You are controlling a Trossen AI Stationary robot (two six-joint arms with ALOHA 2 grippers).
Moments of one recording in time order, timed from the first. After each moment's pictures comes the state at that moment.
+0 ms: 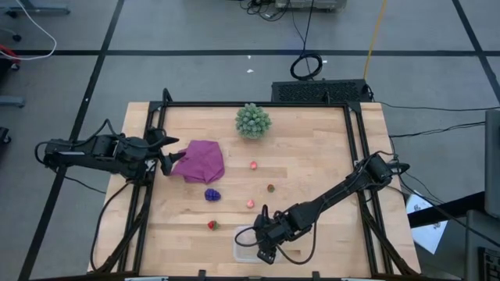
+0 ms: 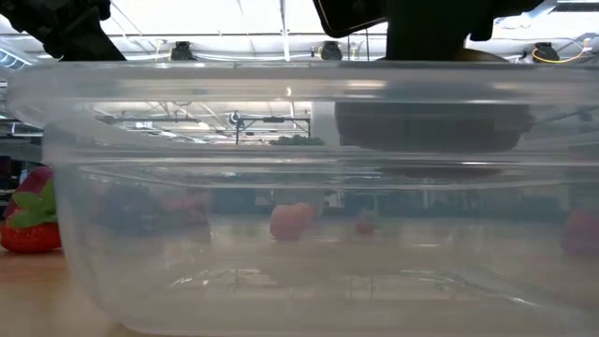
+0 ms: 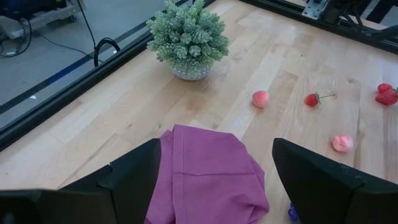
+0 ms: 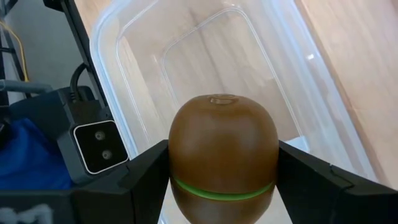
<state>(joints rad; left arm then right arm) -0.08 0.45 0.64 -0.81 -0.45 -0.42 0.52 2.01 1.54 -0.52 -0.06 1.03</state>
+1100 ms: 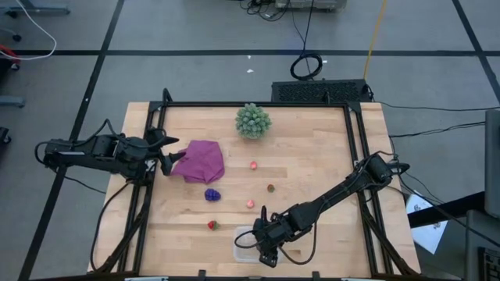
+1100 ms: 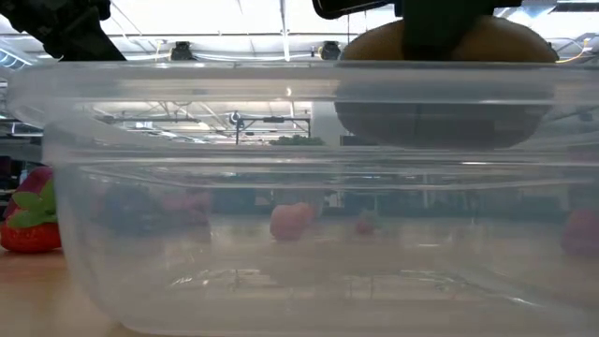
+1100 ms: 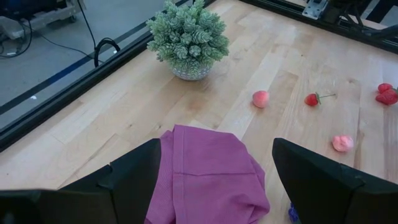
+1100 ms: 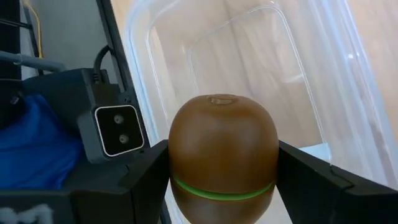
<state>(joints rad) -0.08 0.45 0.64 -0.81 -0.45 -0.42 0.52 2.01 1.54 -0.47 -0.11 0.93</state>
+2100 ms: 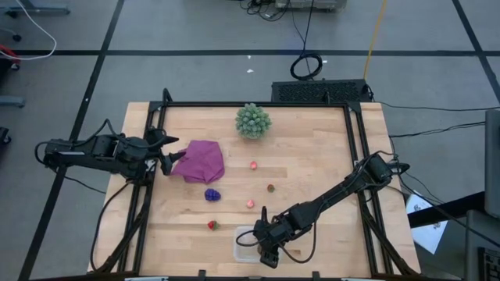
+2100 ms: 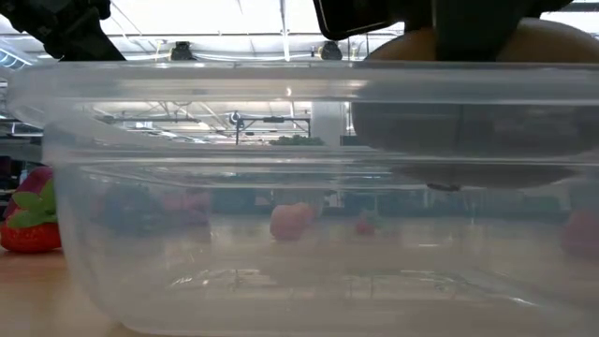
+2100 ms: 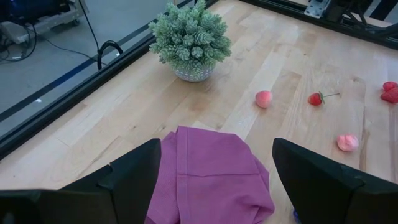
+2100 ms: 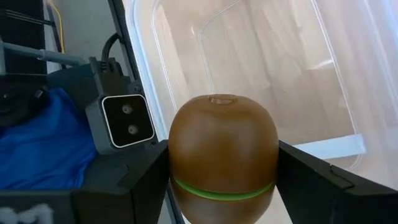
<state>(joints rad) -0.08 0.45 0.64 -0.81 -0.46 -0.40 0.51 2.01 1.47 -0.37 -0.19 0.97</state>
